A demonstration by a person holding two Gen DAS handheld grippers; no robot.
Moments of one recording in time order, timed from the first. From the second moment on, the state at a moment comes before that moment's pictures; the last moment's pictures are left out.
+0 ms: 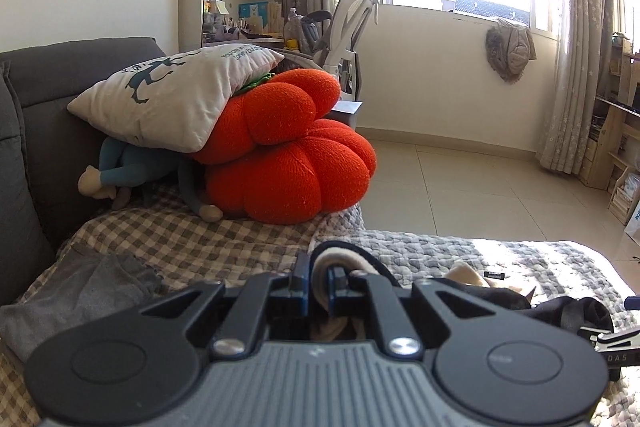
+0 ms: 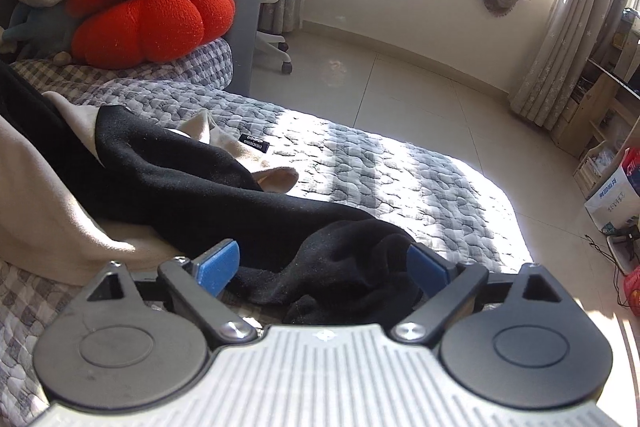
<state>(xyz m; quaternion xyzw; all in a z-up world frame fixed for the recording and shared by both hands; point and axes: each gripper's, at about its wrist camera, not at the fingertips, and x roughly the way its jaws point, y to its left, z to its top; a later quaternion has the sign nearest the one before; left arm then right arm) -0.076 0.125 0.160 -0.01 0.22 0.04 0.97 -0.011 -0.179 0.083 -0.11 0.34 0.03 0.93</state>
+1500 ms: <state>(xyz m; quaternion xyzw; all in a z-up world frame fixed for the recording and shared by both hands) -0.082 0.078 0.141 0.07 0.23 0.02 0.97 -0.036 -0.146 0.127 -0.09 0.25 -0.08 0.96</state>
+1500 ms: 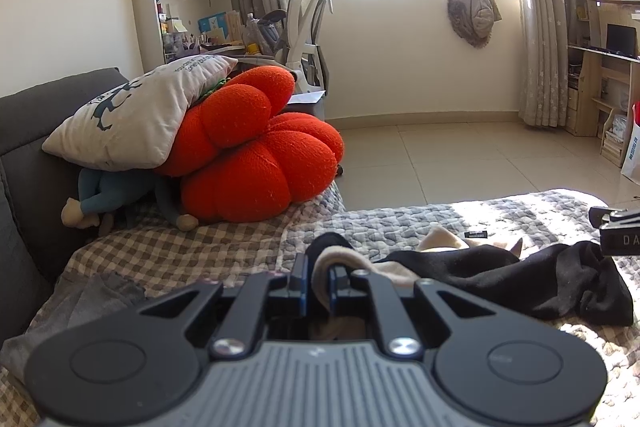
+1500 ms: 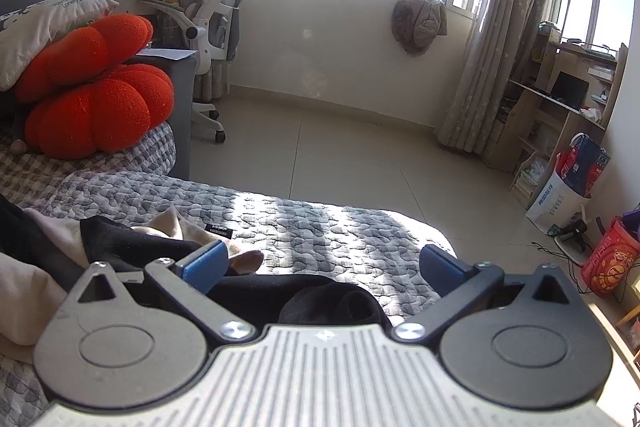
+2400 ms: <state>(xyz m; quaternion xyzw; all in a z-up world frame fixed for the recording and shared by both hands) -0.072 0.101 0.137 0.05 0.25 0.02 0.97 0.007 -0.124 0.099 -0.08 0.30 -0.02 0.95</state>
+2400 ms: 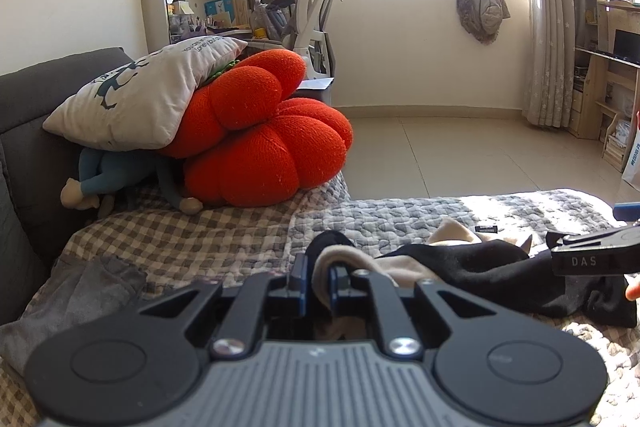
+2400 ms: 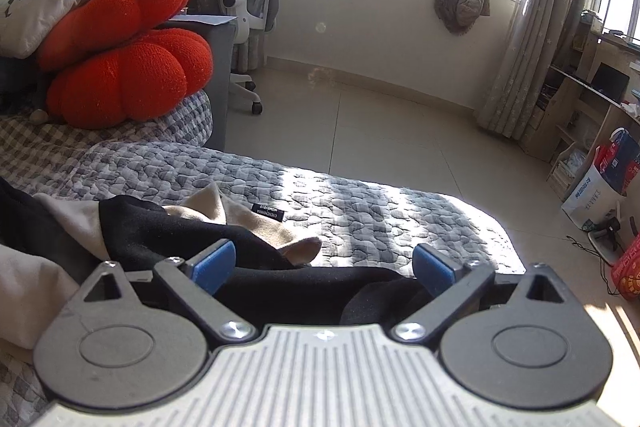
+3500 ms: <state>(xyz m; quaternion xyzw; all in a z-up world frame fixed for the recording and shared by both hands) -0.107 0.098 0.126 0.06 0.27 -0.30 0.91 -0.066 -0.263 0.134 -0.02 0.31 0.05 0.95</state>
